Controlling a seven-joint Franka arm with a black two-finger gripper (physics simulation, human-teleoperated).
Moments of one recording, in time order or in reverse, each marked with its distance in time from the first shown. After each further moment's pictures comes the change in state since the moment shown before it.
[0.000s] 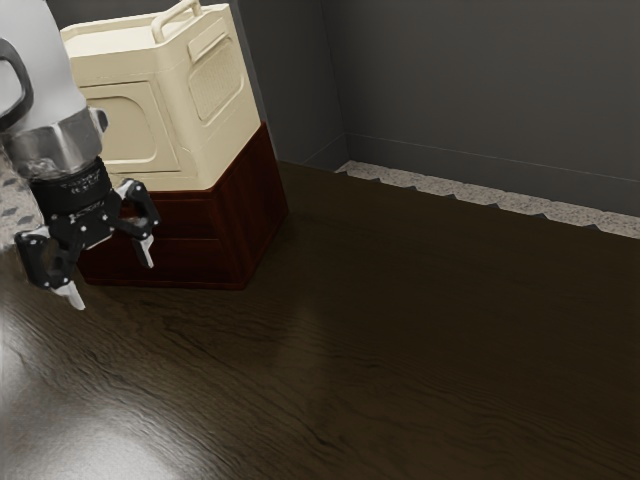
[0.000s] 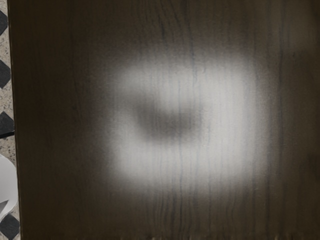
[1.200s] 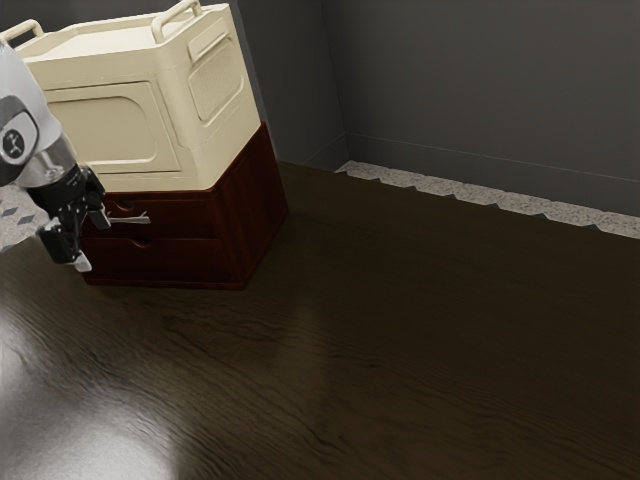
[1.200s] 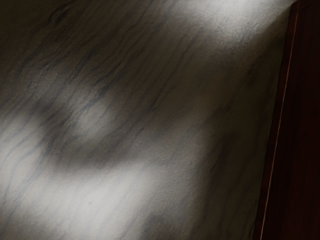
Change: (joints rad) arm 0.696 0.306 -0.324 0.052 0.033 0.483 -0.267
